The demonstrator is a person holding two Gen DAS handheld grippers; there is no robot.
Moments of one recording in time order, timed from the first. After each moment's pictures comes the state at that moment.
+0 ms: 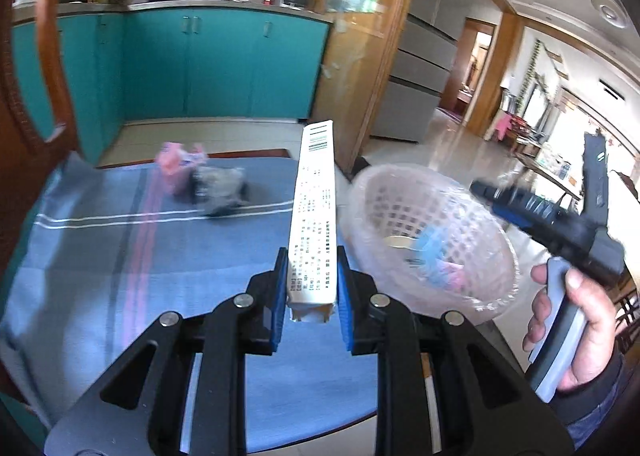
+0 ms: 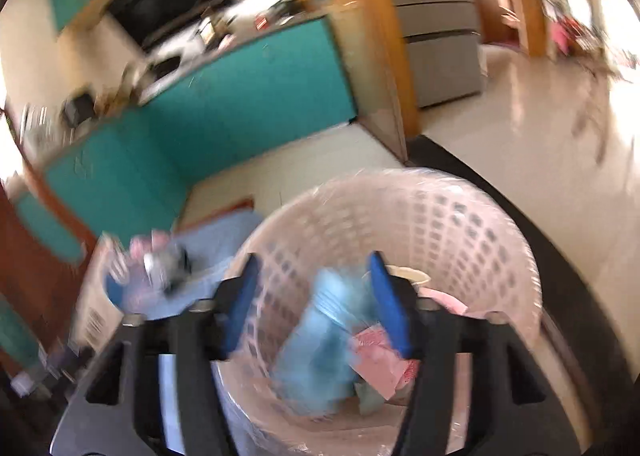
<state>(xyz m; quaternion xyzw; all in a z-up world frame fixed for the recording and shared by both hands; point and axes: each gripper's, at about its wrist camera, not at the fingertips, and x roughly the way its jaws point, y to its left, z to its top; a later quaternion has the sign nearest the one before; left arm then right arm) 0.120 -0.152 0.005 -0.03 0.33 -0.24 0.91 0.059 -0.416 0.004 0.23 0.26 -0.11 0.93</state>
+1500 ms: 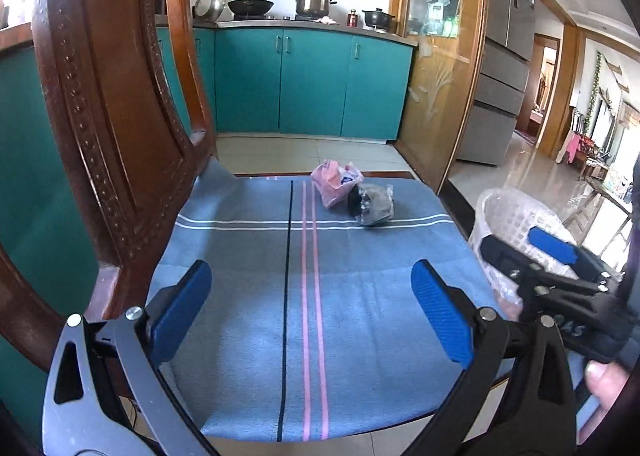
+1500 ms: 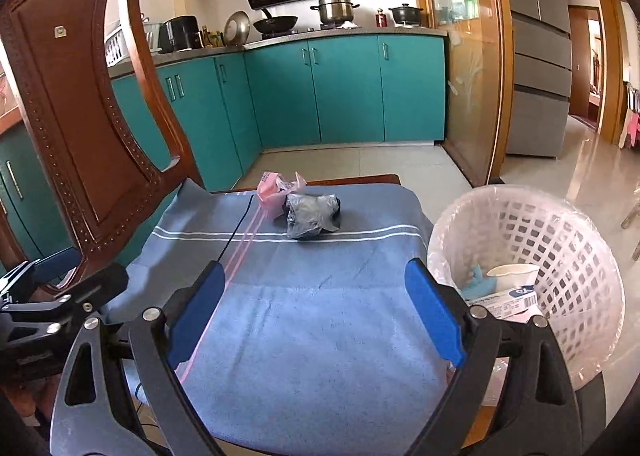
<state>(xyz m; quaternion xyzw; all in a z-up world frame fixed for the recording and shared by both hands) 0.092 -0.021 0.025 -0.02 0.30 -0.08 0.95 0.073 -0.212 0.009 0.07 0.27 0.02 0.96</state>
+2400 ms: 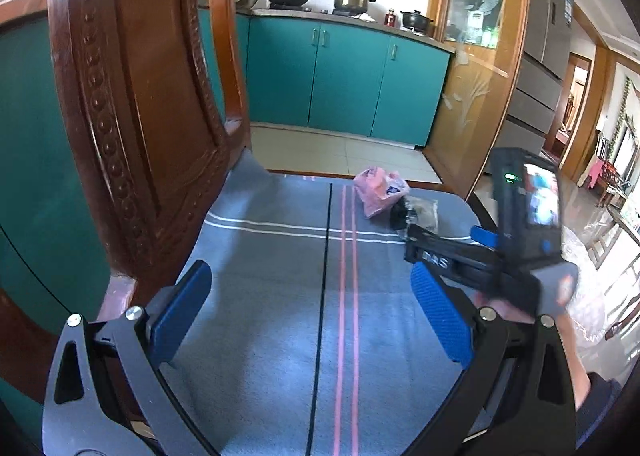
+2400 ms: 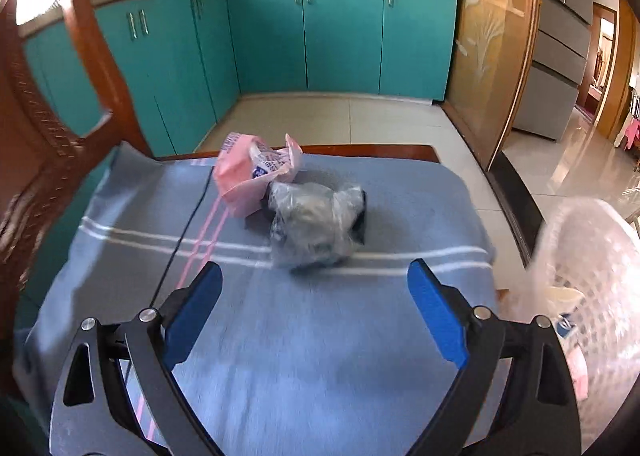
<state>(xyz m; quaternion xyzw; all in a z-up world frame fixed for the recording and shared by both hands) 0.134 0.005 0.010 -0.05 0.32 -0.02 0.95 0.239 -0.179 -0.054 0.03 0.38 -0.02 0.92</state>
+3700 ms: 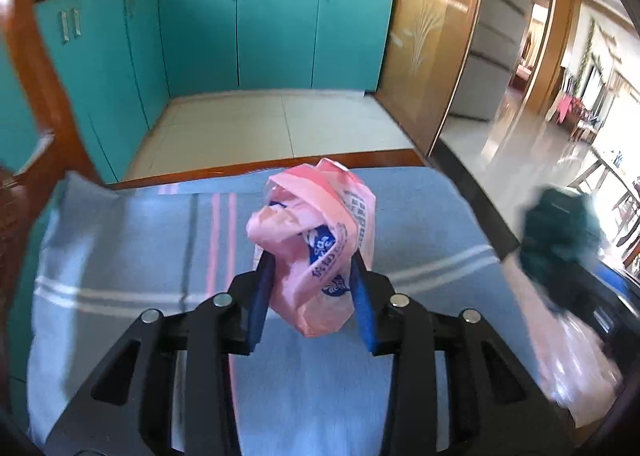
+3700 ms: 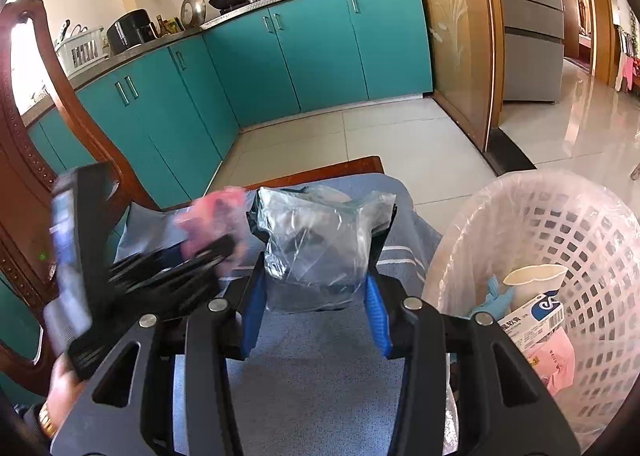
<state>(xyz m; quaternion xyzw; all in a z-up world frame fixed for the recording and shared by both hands) 0.276 -0.102 -0.048 0.01 0.38 -0.13 0.92 0.185 -0.270 -0.012 0.14 0.34 0.00 0.93</state>
